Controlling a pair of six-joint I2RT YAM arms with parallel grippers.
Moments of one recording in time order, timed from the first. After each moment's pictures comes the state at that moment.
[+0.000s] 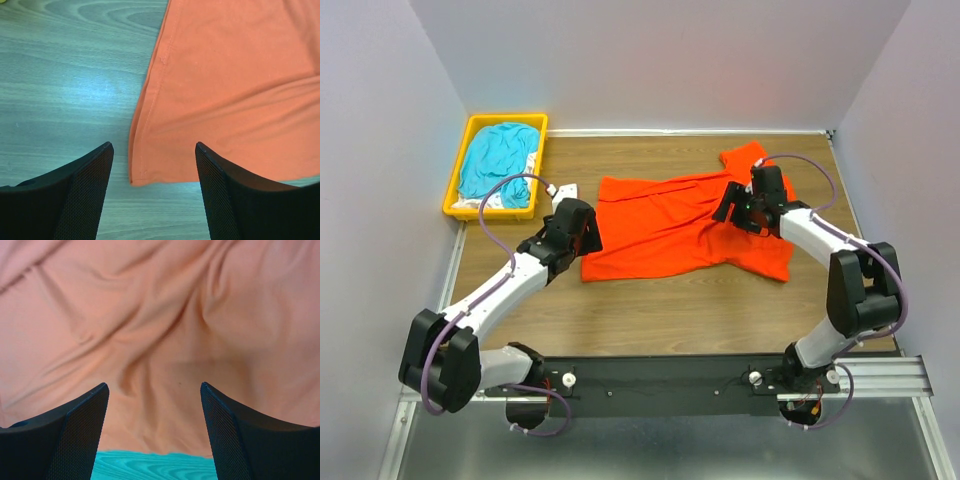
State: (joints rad) left arm -0.47 1.22 0.80 -0.34 -0.31 -0.52; right arm 0.22 1.61 1.02 -0.22 -0.10 0.49
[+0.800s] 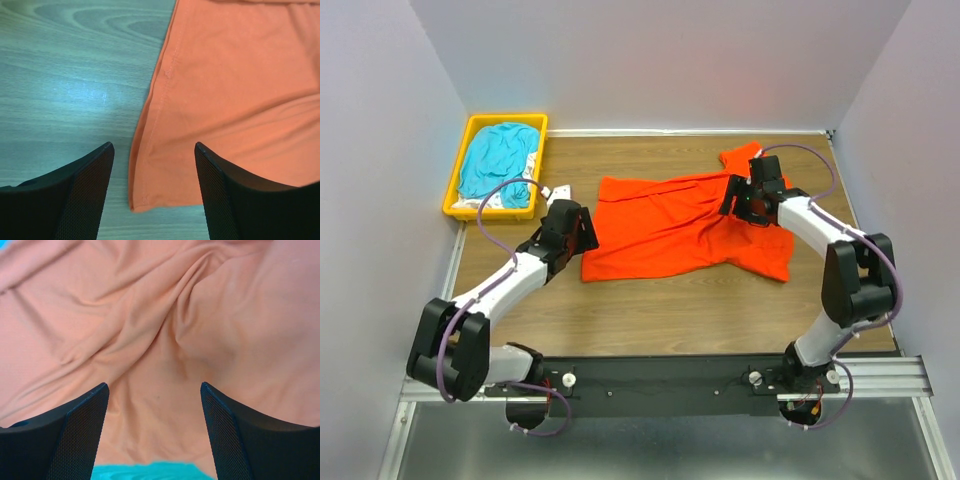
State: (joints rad) left arm -0.38 1.29 0.72 -0.15 -0.21 -0.51; right arm 0.22 1.71 1.15 -0.32 0.00 0.43
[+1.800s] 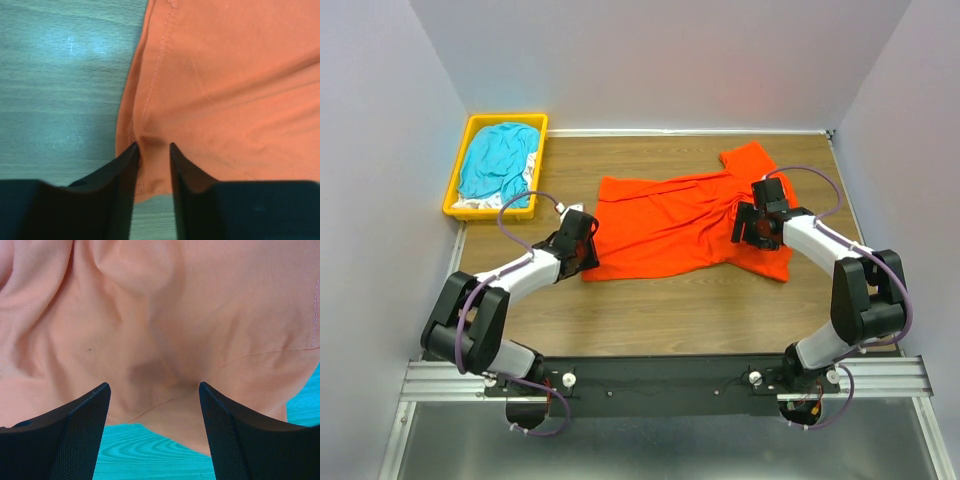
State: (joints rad) left arm -0.42 1.42 0.68 -0.18 -0.14 -0.56; right arm 0.22 1.57 0.95 -0.41 0.12 0.39
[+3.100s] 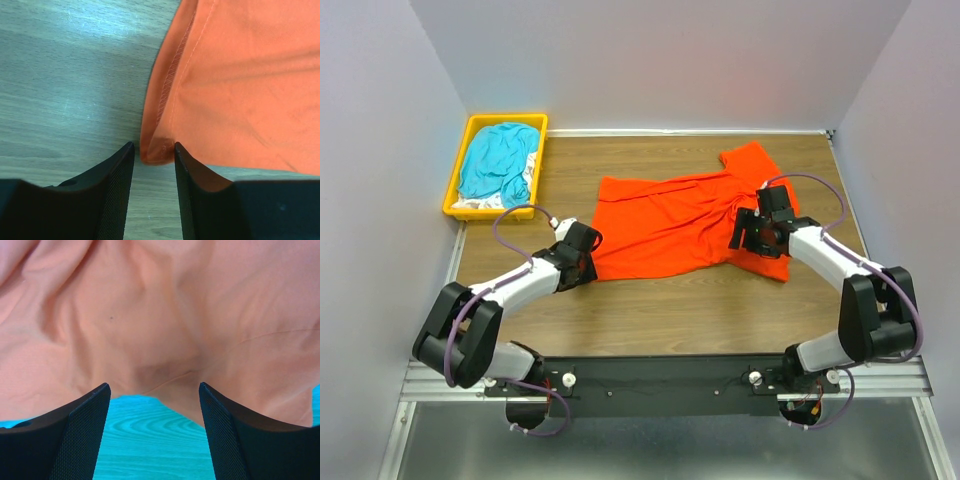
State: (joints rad) left arm -0.49 1.36 0.64 -0.33 -0.25 -0.72; right arm 0.22 1.47 0.87 -0.39 0.02 0.39
